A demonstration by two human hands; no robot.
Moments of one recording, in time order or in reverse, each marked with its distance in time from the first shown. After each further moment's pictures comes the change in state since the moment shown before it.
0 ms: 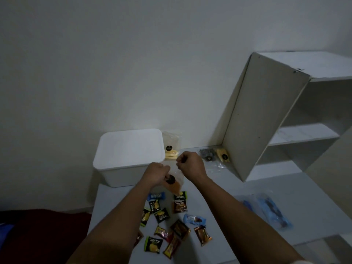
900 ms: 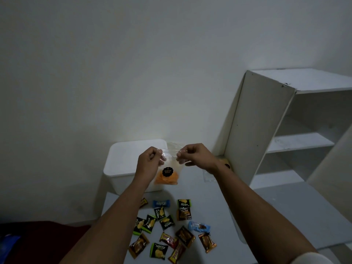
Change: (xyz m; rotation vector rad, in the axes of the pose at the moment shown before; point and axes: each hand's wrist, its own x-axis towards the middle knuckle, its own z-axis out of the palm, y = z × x) left_hand -0.053 0.033 -0.042 -0.259 0.284 0.469; right_hand -0.024 -0.062 -0.077 0.344 -0.359 -0.161
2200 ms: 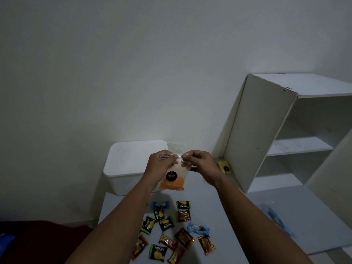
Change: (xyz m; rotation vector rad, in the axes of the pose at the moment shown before) left_hand -0.004 0.007 0.017 -0.051 -0.127 -0.049; right_hand -0.013 0.017 0.017 0.328 0.126 0.007
